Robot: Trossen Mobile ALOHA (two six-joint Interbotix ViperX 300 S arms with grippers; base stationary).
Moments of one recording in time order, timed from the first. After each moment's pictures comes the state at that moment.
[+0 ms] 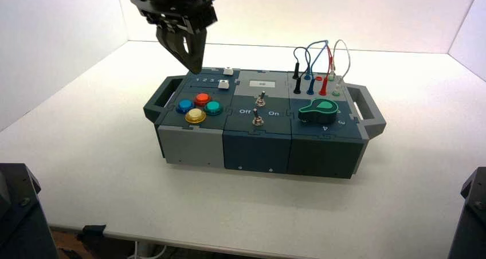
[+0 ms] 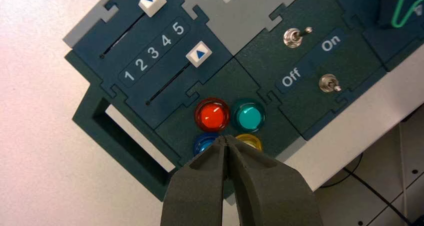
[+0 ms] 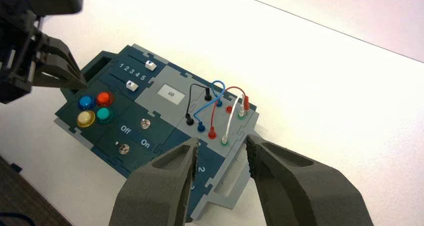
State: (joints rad) left arm -0.66 -0.10 0.73 -0.14 0.71 0.29; right arm 0.44 -1.09 1.08 0.01 0.66 0.01
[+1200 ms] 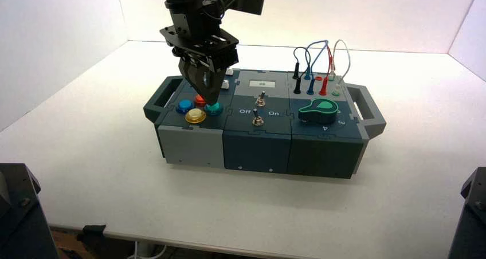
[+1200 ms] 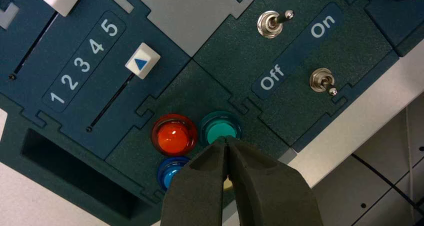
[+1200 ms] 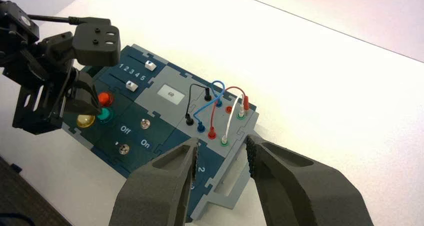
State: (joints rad) left arm -0.75 0.07 0.70 -0.14 0.70 0.30; right arm 0.44 -1.09 1.08 0.01 0.66 0.02
